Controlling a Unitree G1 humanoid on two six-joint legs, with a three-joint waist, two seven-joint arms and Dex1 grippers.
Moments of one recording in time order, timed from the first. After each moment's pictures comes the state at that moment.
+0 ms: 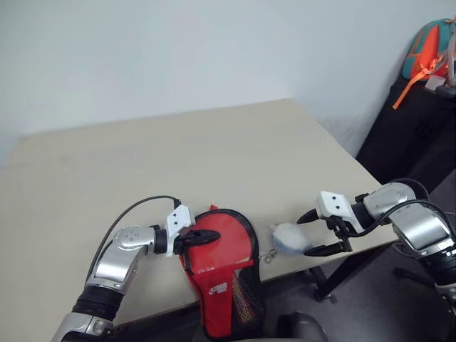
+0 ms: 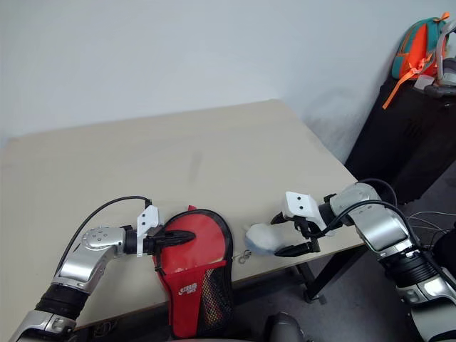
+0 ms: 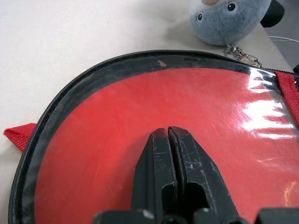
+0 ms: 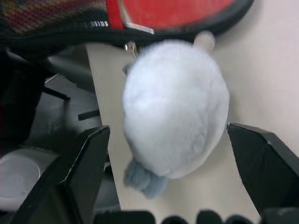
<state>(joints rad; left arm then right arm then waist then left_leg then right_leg) -0.17 0.60 -0.16 0.18 -0.26 0.12 -1.15 -0.51 -0.85 0.35 -0.08 0.21 0.41 1.41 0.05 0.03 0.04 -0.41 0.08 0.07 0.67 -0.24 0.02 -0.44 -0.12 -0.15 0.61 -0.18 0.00</state>
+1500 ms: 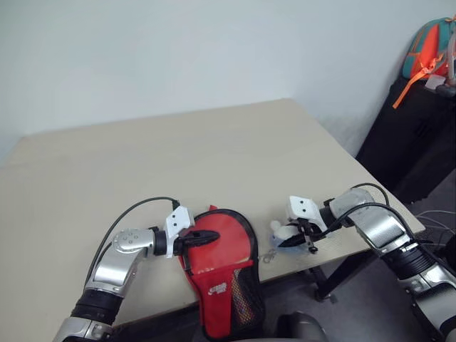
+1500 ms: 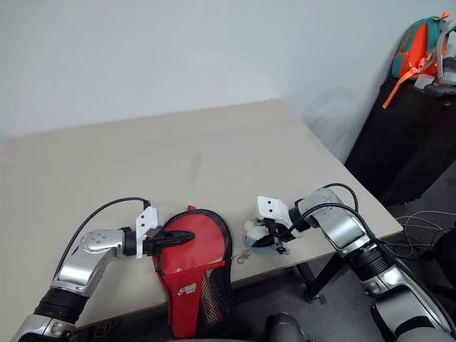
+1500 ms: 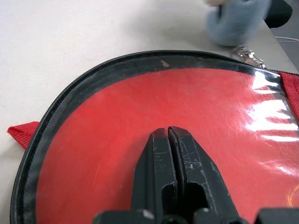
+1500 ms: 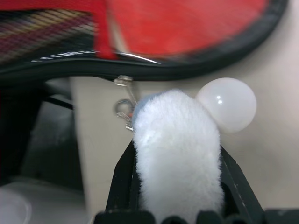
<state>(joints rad) -0.14 0.59 -0.14 0.15 -0.25 0.12 -1.12 -0.53 -0.69 0.48 -0.03 0.14 0.43 1.38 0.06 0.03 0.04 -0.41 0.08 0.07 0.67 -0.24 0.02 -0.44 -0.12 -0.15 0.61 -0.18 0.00</state>
